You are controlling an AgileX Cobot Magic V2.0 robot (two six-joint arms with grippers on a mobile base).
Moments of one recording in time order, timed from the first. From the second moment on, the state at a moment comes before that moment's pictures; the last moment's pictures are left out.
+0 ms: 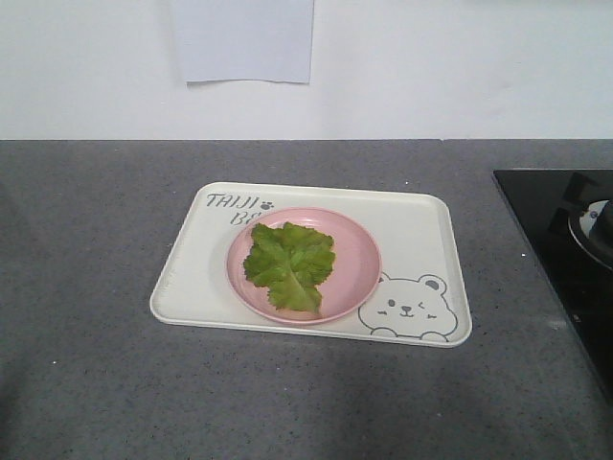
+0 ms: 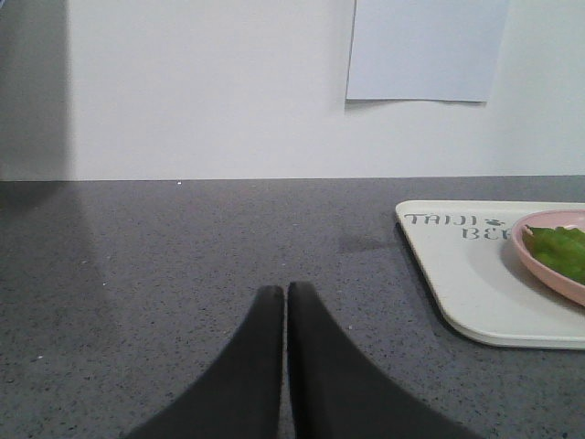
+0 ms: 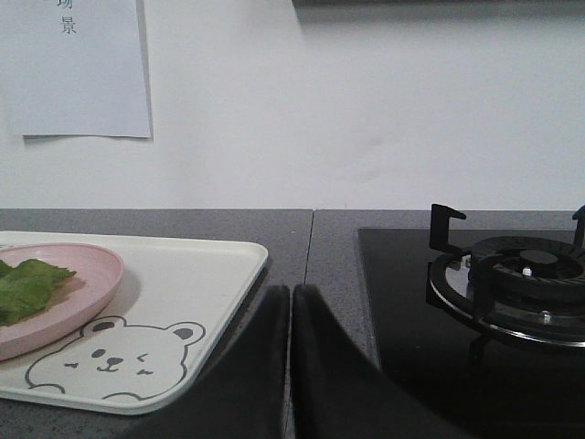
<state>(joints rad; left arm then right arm) -0.01 -0.01 0.03 0.03 0.09 -0.08 0.06 -0.01 0.03 0.04 0.01 -0.02</state>
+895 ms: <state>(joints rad) -0.01 -0.01 0.03 0.03 0.09 -0.08 0.06 -0.01 0.03 0.04 0.01 -0.02</state>
